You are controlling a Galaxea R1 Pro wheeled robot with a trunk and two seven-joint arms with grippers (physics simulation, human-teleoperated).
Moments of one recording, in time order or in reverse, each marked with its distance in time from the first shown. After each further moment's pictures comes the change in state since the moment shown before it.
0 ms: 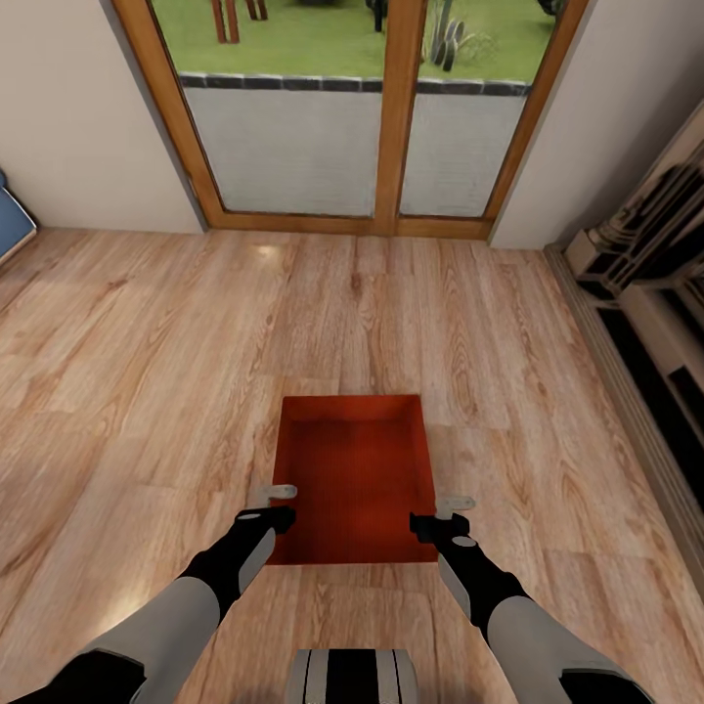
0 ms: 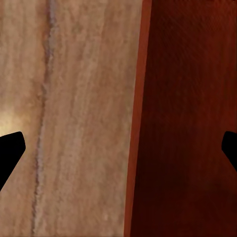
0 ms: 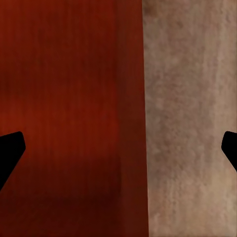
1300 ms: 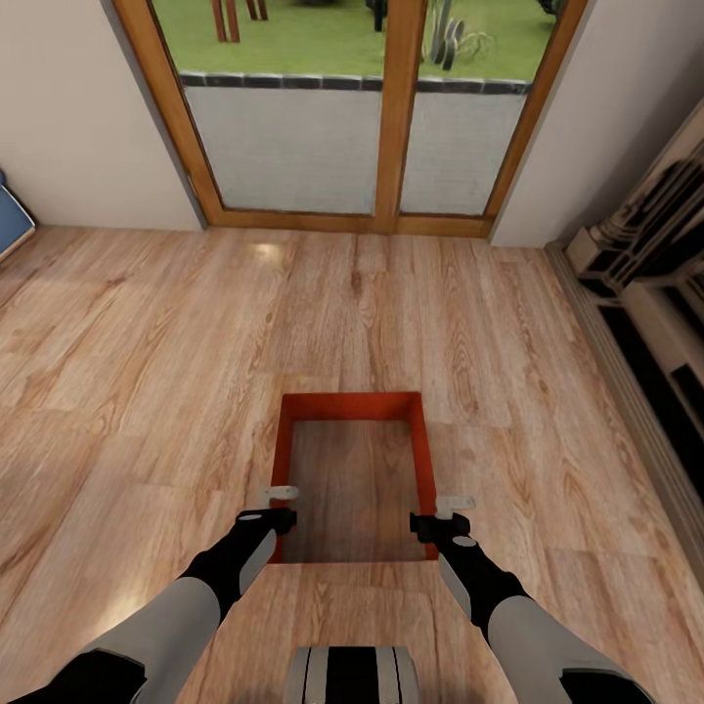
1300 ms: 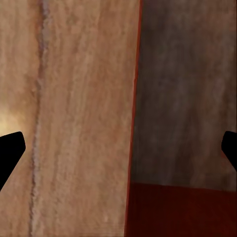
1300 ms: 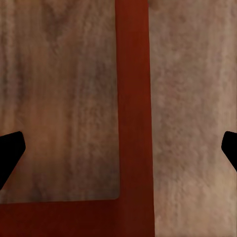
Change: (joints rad) left arm 0.000 0.000 -0.014 0.005 -0.002 0.006 0.000; right arm -0.001 -0.001 0.000 0.000 0.001 0.000 0.000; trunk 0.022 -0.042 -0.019
